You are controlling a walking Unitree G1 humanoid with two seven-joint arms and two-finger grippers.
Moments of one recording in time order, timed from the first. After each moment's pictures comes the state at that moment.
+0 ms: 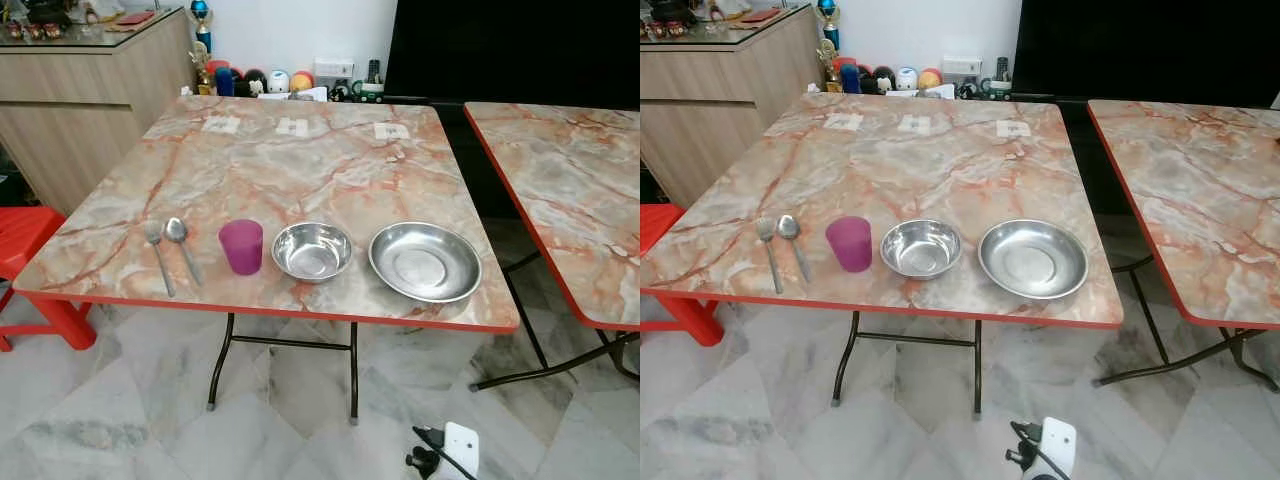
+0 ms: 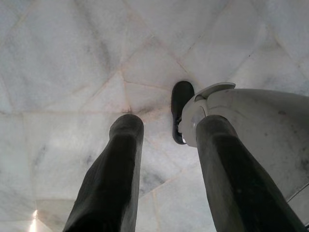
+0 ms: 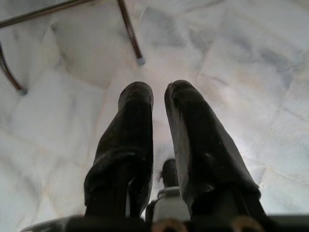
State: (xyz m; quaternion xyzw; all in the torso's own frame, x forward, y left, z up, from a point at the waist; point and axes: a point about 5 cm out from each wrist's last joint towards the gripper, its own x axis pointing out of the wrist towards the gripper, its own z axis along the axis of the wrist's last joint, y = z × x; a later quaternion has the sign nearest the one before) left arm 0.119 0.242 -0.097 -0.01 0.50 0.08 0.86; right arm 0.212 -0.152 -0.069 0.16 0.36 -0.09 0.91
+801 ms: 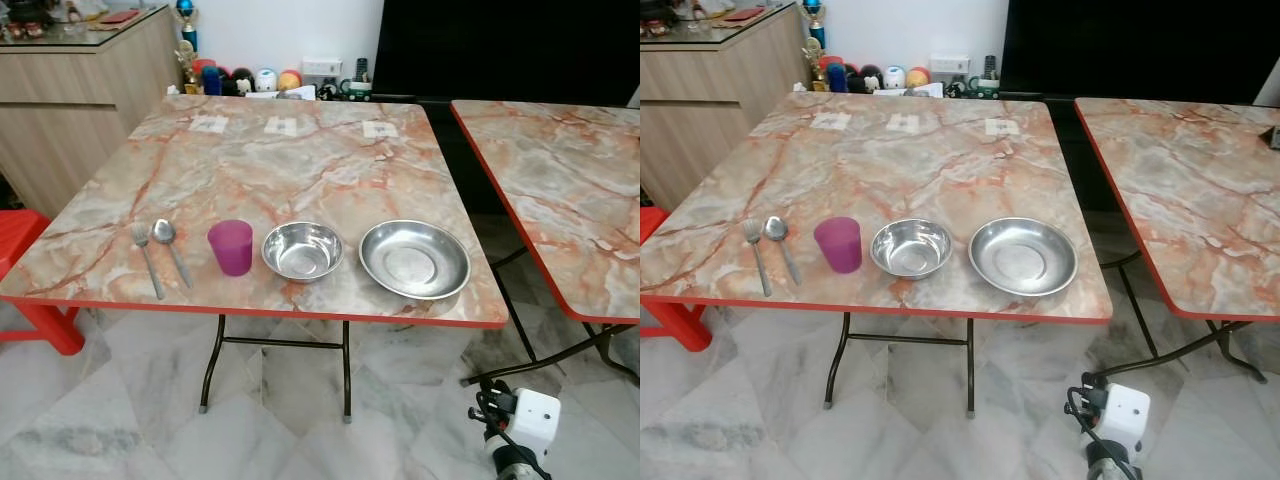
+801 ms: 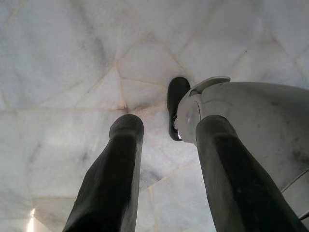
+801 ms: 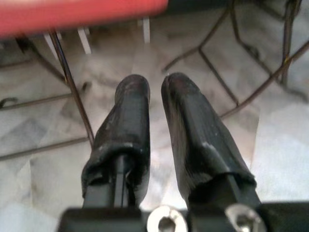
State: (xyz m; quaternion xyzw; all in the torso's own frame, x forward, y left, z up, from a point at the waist) left arm 0.109 0.240 -0.100 -0.02 0.50 0.09 0.86; right arm 0.230 -0.221 0.007 0.08 0.07 -0.12 0.99
